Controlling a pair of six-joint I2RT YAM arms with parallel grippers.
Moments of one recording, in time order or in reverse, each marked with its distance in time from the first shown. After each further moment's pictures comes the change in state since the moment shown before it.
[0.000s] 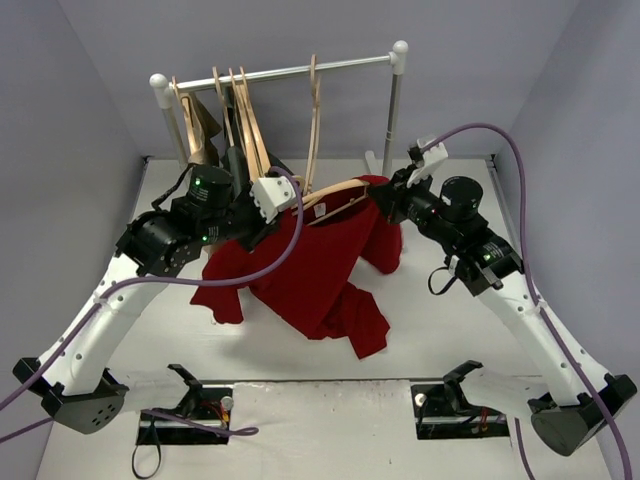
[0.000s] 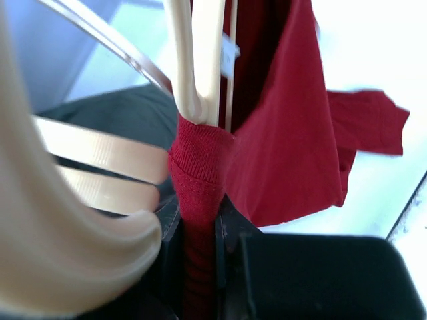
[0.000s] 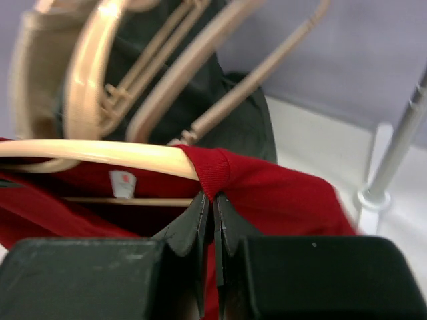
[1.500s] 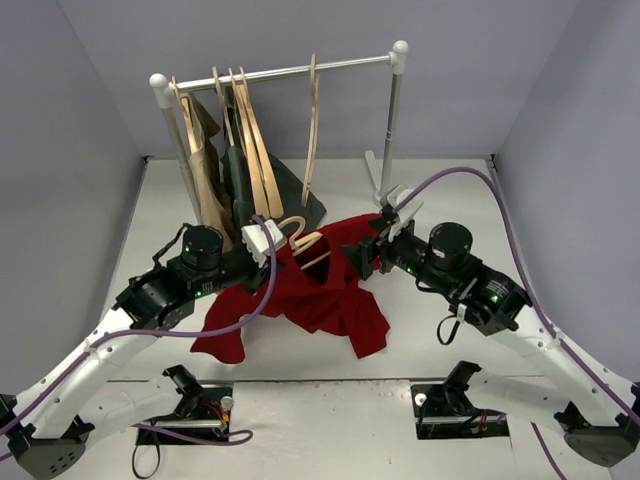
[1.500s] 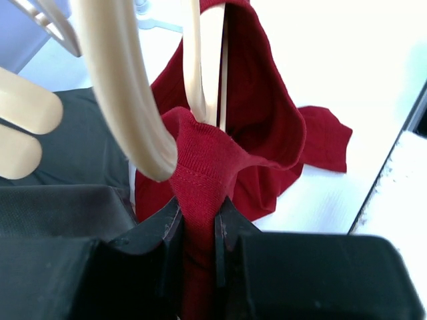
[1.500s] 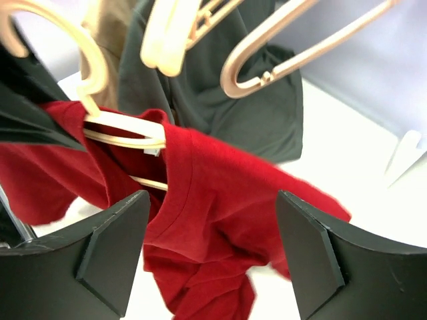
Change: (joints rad) left arm -0.098 -0.328 -0.535 0.362 -0.007 -0.213; right arm 0.309 -0.167 -0.123 -0.098 0.145 -0.172
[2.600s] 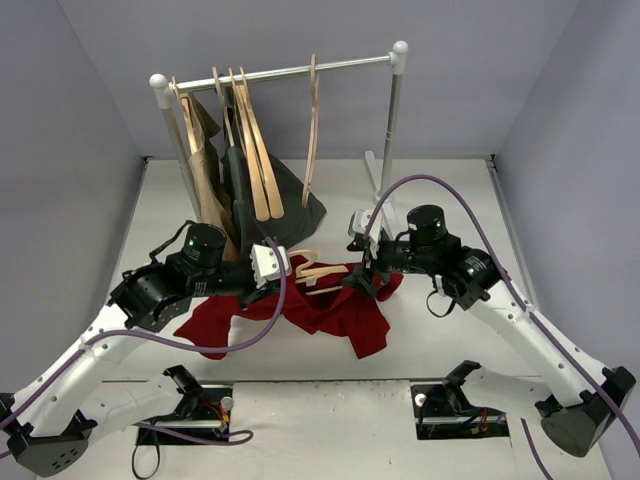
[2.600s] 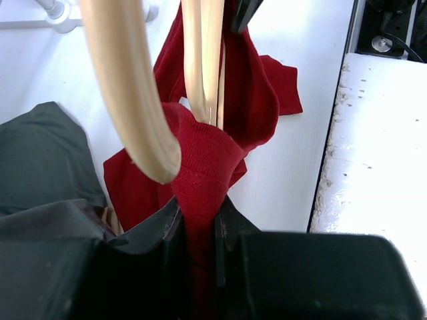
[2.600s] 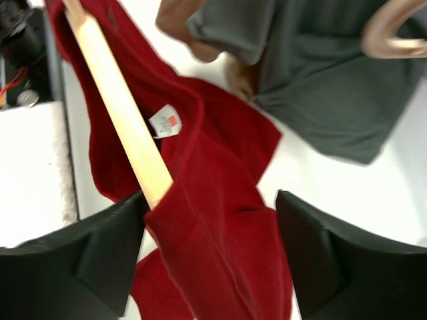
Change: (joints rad) left arm 0.000 0.032 0.093 -0.231 0.238 0.231; right arm -0.185 0.137 -0.001 -0.182 -0.588 -0.397
